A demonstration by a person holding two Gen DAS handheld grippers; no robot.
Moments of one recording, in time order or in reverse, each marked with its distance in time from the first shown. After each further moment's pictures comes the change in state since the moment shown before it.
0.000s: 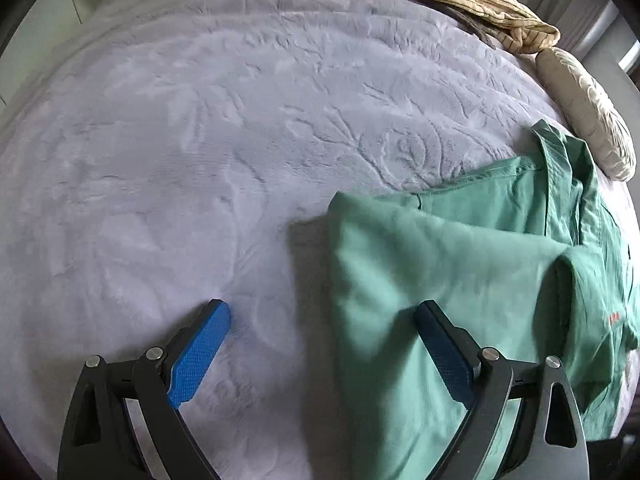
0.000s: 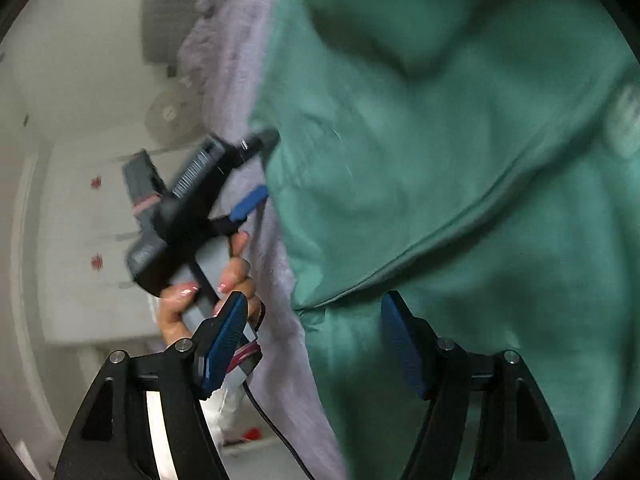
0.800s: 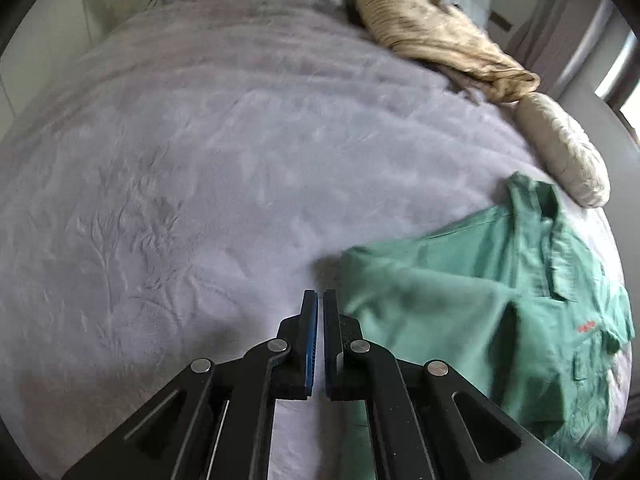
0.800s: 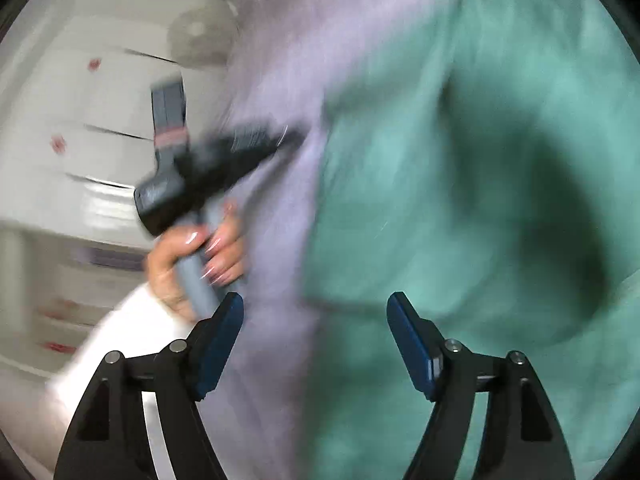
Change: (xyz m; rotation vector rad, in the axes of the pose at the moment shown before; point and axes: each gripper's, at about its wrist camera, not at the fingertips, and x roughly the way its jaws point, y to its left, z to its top) left arm -0.057 0.035 -0.007 0.011 -0.188 -0.058; right arm 0.022 0.140 -0.031 -0.688 -0.086 -0.443
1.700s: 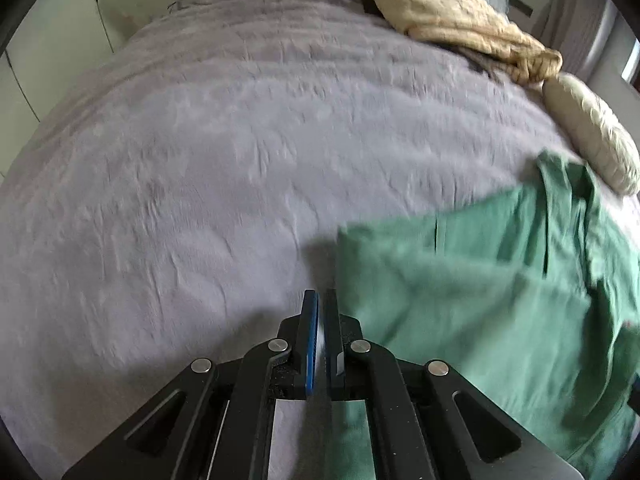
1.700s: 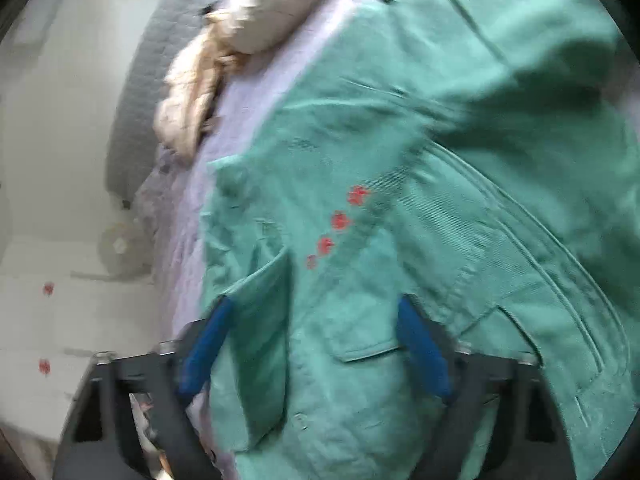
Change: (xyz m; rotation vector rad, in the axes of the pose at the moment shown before) left arm 0.023 -0.015 0.000 0.000 0.010 0.161; right arm -0.170 -0.232 -0.039 0.625 -0.335 0.047
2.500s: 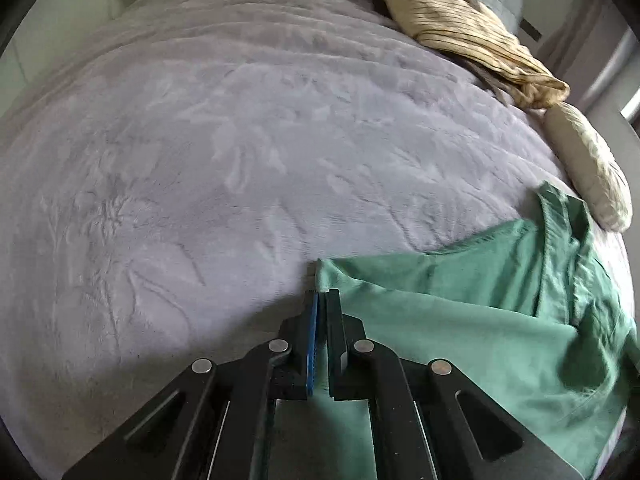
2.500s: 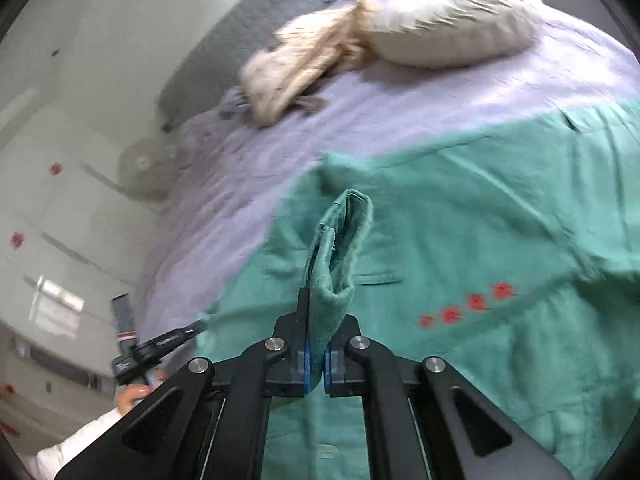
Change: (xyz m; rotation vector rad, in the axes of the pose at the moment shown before) left arm 0.030 0.007 0.010 -0.109 0.031 -0.086; right arm 0.032 0.036 0.029 -0.278 -0.008 -0.088
